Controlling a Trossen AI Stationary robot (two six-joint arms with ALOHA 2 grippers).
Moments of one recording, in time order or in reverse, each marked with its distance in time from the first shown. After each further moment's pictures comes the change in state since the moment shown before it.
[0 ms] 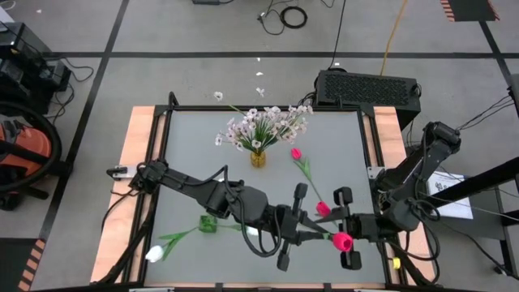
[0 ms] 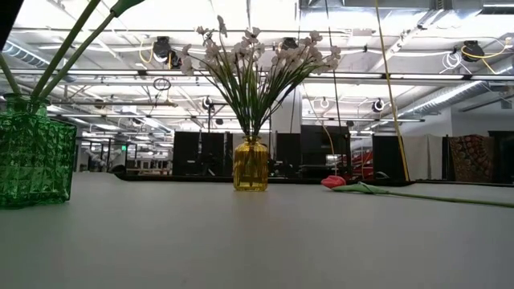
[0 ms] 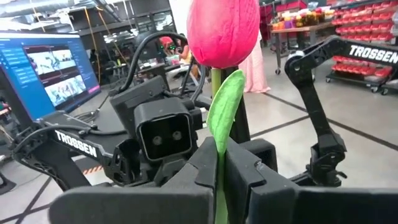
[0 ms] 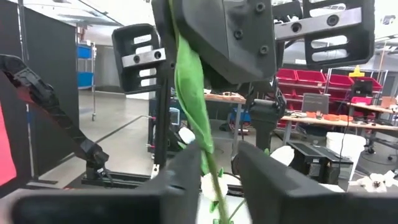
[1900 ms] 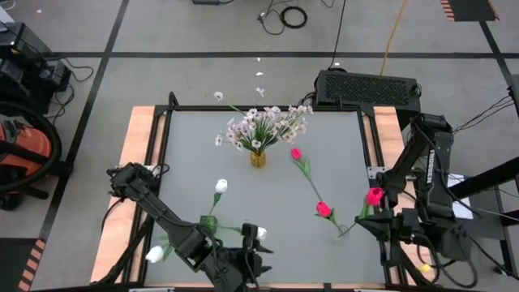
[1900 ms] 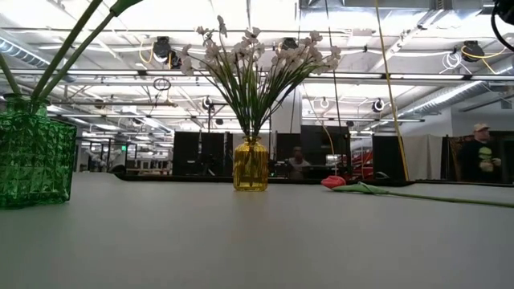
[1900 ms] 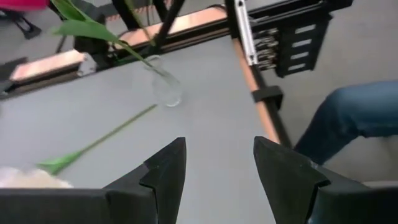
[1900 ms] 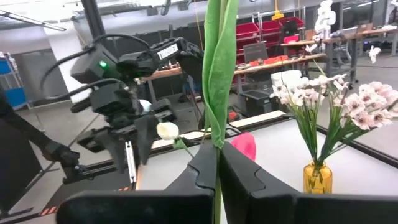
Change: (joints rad) left arm -0.285 -0.169 -0.530 -0.343 -0.434 -0.413; right arm 0.472 -0.130 0.000 -0.592 0.763 0.670
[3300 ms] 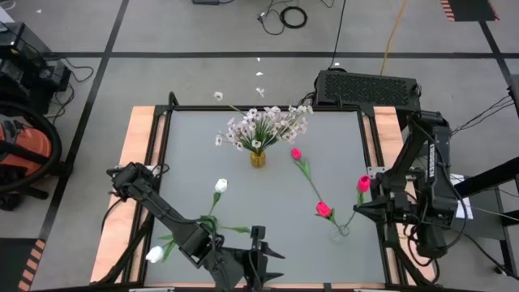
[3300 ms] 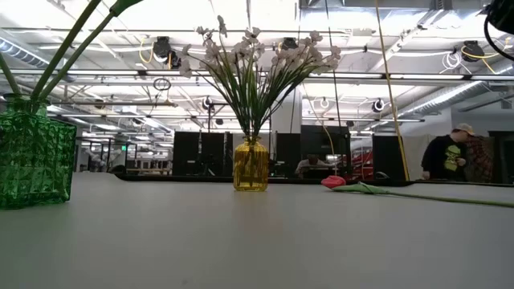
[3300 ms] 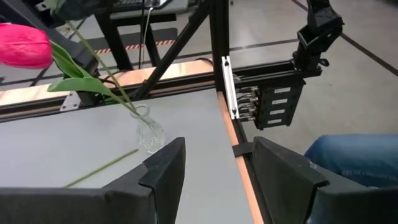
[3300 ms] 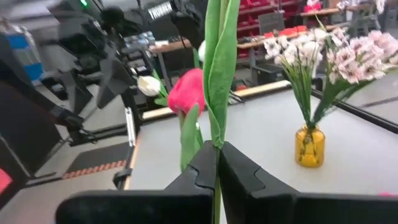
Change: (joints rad) left arm 0.029 0.010 -0.002 0.242 0.049 0.027; right arm 0.045 -0.063 0.000 -1.089 -0.107 1.032
